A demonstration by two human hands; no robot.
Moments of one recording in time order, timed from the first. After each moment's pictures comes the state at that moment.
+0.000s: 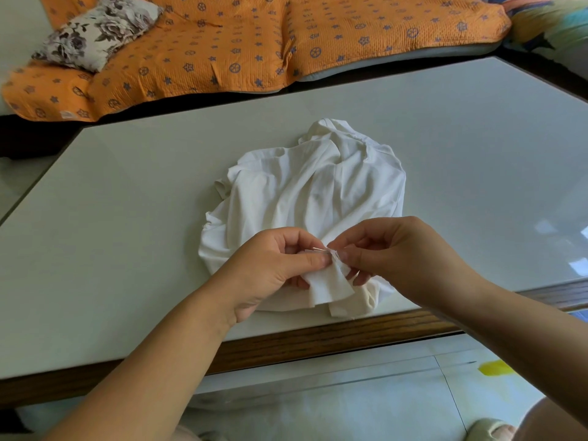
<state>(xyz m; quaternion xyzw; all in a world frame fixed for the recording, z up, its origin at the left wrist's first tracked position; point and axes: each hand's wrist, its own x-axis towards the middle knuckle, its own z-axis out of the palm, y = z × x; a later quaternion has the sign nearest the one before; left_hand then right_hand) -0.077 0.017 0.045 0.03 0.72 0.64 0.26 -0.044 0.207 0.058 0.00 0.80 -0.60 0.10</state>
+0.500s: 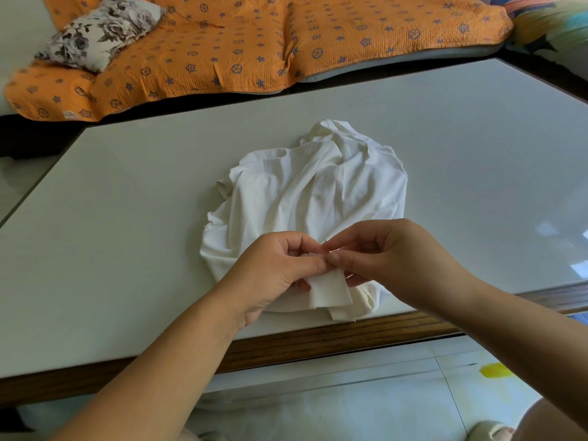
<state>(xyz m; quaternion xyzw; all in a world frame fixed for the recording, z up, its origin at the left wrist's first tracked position) -0.075 0.023 0.040 0.01 0.74 0.63 0.23 -0.046 0.202 0.056 -0.03 0.82 -0.57 0.10</state>
